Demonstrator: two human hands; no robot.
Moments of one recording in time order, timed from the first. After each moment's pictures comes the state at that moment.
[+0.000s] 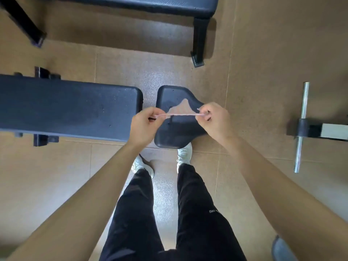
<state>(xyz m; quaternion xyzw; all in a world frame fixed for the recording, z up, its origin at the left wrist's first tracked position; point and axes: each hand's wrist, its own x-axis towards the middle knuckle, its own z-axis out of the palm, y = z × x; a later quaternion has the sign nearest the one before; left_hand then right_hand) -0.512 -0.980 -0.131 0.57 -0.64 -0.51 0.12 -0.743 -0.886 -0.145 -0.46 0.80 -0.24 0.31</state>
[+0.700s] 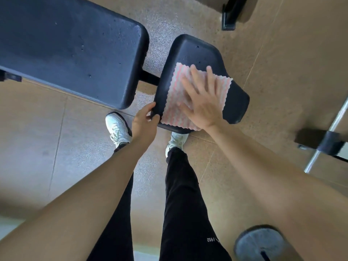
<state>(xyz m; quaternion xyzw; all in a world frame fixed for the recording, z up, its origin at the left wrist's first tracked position) -0.480 -0.890 -0.297 0.74 -0.36 -0.56 0.09 -0.689 -0.905 -0.314 -0.72 0.66 0.02 0.21</state>
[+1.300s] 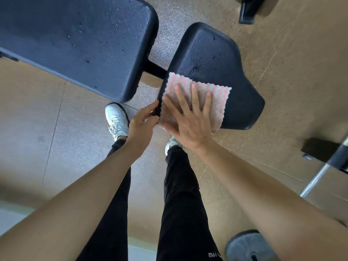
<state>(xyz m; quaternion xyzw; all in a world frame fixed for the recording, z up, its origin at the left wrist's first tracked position) -0.462 -0.876 -0.309 0.71 -0.28 -0.63 0.13 -0.642 -0.866 -0.336 -0.78 0.59 0.08 0.17</state>
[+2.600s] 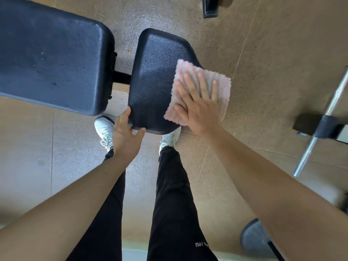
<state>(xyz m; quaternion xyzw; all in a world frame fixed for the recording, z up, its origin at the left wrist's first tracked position) -0.493 -0.859 -0.308 0.72 -0.51 -0.47 0.05 -0.749 -0.856 -0.347 -0.72 0.68 0.07 0.12</state>
